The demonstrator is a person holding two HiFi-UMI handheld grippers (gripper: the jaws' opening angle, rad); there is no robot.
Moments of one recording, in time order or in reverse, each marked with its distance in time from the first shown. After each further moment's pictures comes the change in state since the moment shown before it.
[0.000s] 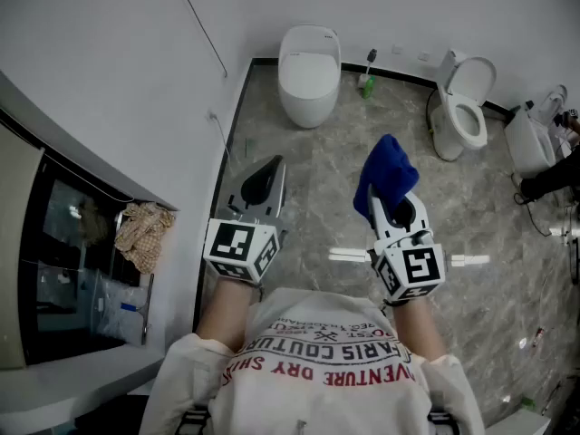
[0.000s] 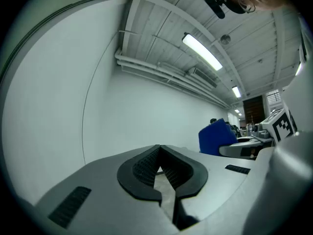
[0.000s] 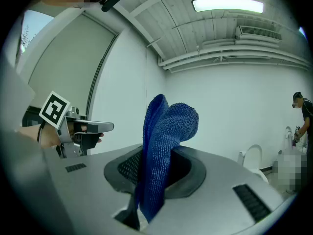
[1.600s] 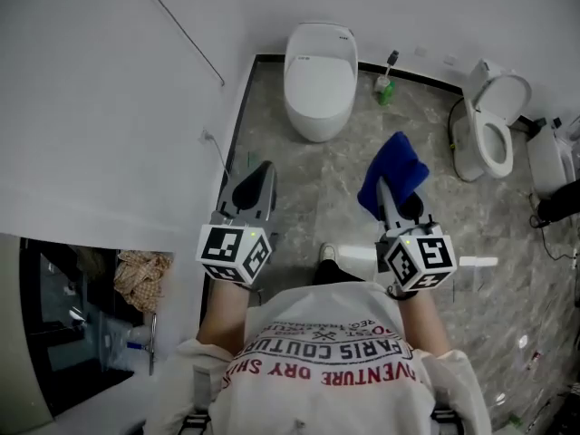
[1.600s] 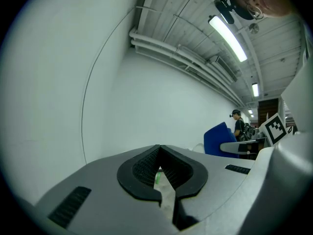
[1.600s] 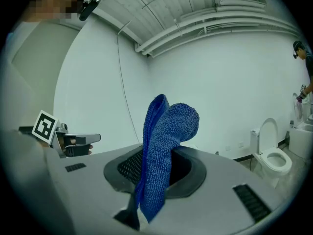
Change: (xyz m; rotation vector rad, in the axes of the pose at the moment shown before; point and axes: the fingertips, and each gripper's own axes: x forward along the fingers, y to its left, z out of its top) left arm 0.255 0.185 -0.070 -0.107 0.101 0.091; right arm 0.302 -0.150 -0.058 0.217 0.077 0.007
